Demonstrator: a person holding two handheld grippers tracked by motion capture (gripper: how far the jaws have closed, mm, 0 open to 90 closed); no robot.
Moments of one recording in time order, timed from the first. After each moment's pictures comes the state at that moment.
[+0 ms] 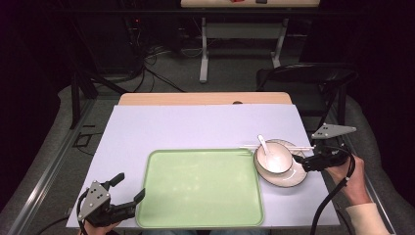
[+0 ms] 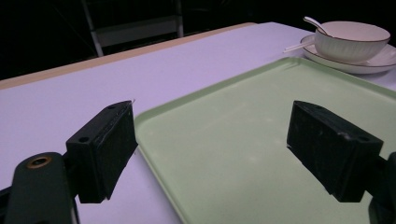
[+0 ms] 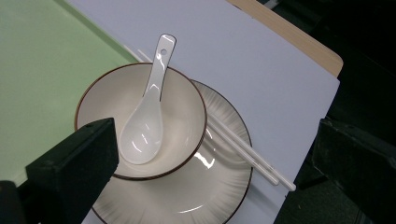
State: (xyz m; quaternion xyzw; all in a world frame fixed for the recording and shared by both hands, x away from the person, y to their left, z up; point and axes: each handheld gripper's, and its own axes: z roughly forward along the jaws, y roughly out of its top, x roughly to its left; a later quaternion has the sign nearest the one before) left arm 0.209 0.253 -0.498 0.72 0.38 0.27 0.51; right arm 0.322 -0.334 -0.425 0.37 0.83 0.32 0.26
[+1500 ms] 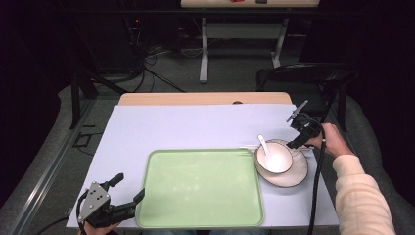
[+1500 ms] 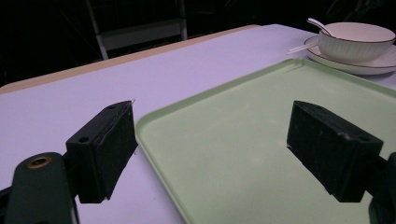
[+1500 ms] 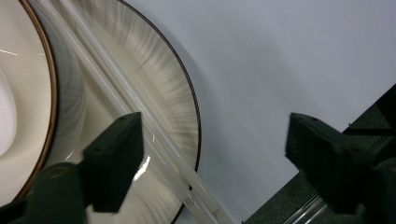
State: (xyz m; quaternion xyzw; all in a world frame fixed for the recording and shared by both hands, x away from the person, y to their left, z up) left arm 0.208 0.253 -0.499 0.72 0.37 0.28 0.51; right arm 0.460 -0.336 -0.484 0.34 0.92 0.12 0.12
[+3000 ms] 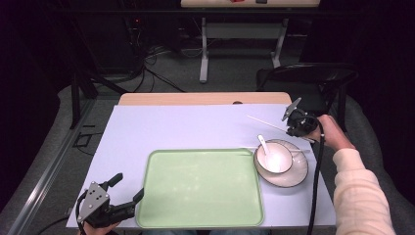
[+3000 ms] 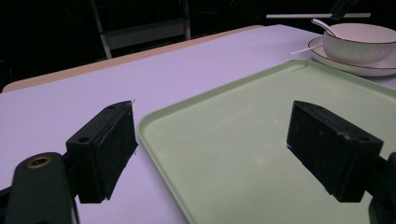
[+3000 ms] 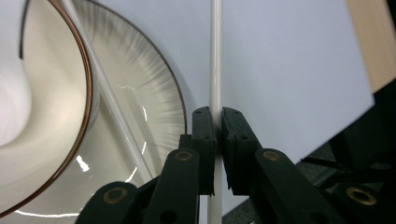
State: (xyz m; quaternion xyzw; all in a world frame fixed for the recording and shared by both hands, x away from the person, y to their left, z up) left arm 0.207 0.253 -0.499 0.72 0.38 0.28 0.51; right arm 0.461 -0.317 -0.462 0.24 0.95 0.11 0.17
